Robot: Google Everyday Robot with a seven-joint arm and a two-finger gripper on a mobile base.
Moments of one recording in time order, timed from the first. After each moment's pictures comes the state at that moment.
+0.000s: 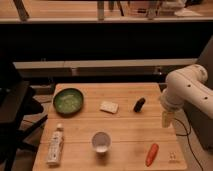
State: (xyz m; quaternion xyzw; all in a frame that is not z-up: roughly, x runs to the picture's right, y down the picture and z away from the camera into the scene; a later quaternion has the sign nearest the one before) arm 0.285 0.104 0.684 -0.28 0.02 0.02 0.96
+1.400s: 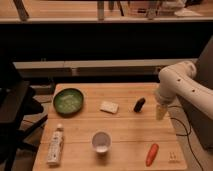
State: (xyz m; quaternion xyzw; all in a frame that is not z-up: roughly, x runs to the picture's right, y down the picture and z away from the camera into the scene) arm 0.274 0.080 0.729 -0.27 0.01 0.02 0.96
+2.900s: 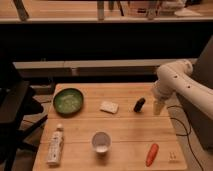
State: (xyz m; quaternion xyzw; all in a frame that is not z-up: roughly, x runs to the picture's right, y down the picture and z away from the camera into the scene) arm 0.272 0.061 0.758 -0.26 0.00 0.02 0.97
